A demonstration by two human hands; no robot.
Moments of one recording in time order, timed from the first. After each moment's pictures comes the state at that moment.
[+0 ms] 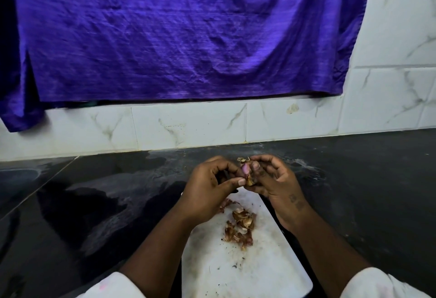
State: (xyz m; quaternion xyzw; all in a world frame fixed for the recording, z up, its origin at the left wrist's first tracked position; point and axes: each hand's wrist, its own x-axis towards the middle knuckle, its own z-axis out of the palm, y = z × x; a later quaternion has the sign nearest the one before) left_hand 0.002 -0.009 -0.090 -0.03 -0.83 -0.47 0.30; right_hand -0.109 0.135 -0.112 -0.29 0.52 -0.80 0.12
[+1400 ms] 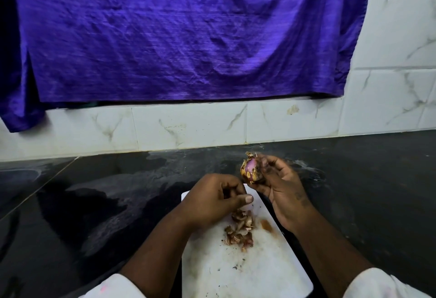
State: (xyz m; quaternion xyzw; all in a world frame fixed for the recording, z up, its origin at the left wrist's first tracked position) left_hand 0.002 -0.013 -0.096 -0.03 -0.90 -0.39 0.17; right_hand -0.121 0.134 -0.117 -0.25 0.48 -0.83 0.15
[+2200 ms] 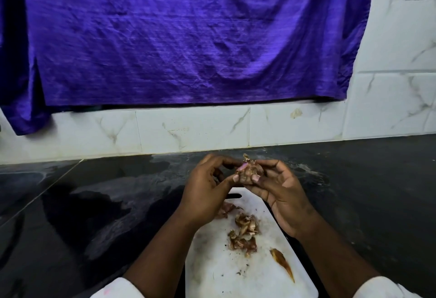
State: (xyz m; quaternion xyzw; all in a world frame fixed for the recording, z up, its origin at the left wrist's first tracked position) left_hand 0.000 -0.018 -0.091 0.02 -0.82 -0.44 0.36; right_hand -0.114 0.136 -0.115 -0.29 0.45 -0.82 0.19
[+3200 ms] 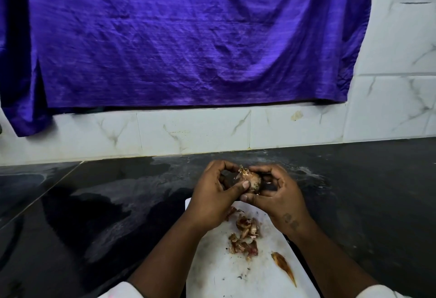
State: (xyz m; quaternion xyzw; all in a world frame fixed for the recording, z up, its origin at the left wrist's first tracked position) left_hand -0.003 -0.005 -0.094 0.07 -0.80 -0.51 0.31; right_hand -0.110 0.134 -0.121 -0.39 0.60 -0.70 0.00
